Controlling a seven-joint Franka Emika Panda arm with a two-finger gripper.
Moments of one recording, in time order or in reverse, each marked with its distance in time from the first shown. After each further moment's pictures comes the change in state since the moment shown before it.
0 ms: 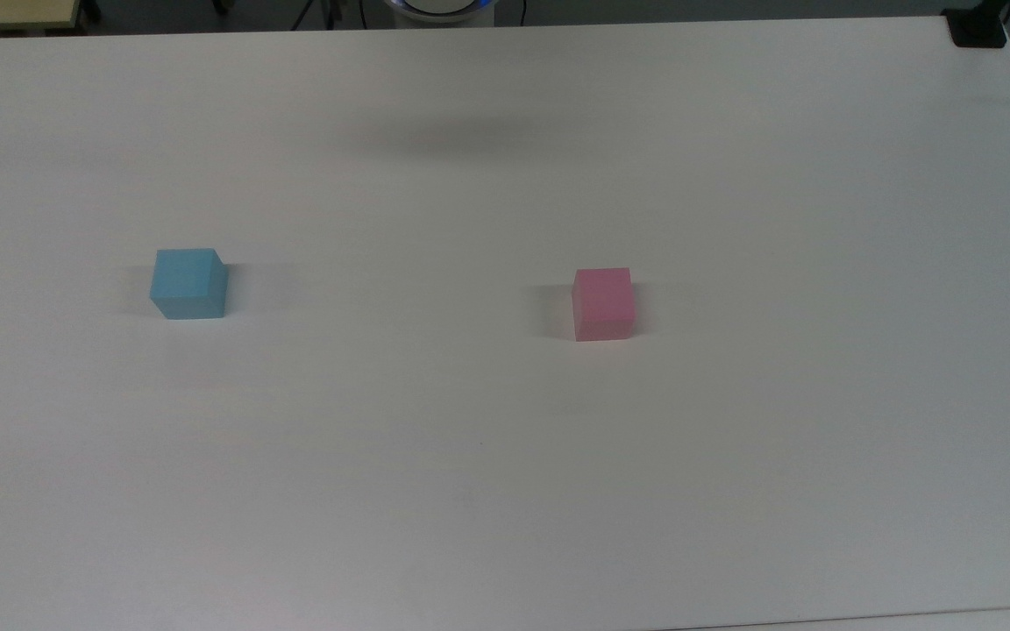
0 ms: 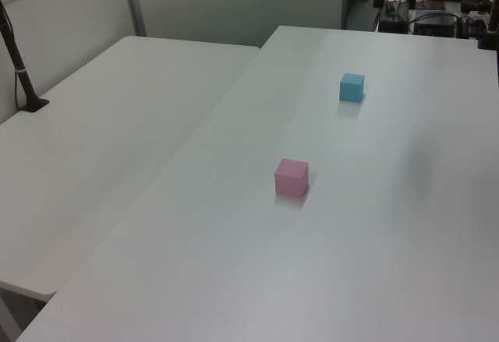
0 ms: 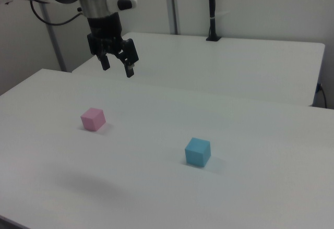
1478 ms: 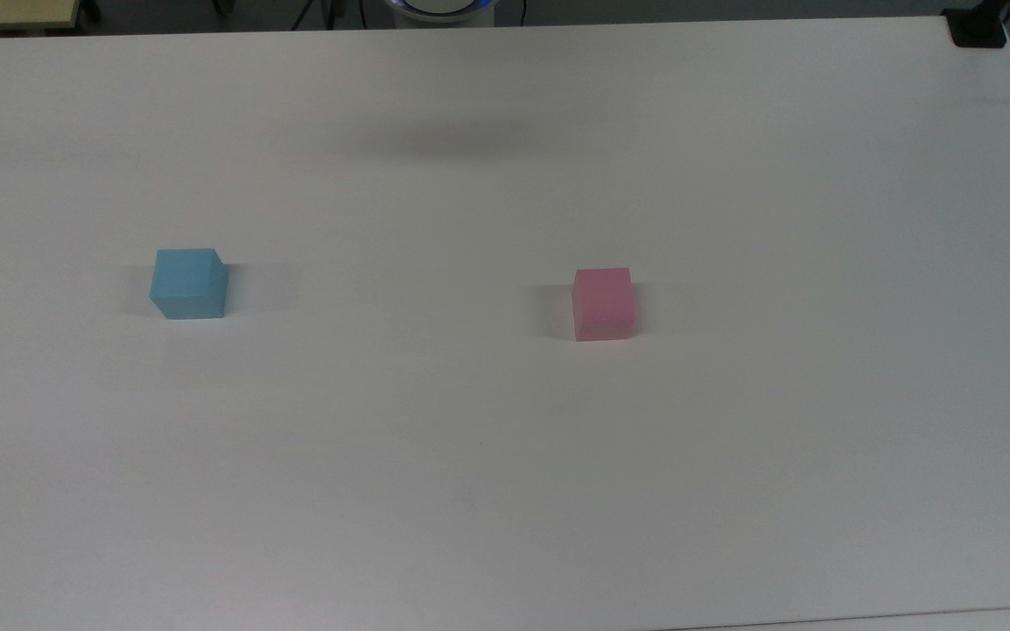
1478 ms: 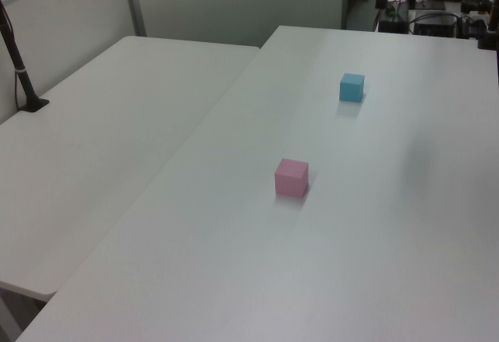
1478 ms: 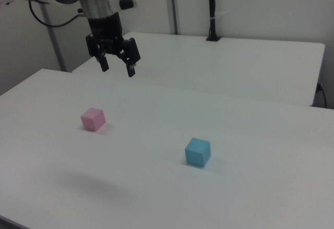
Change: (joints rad) arm 0.000 0.002 -0.001 0.000 0.000 0.000 -0.103
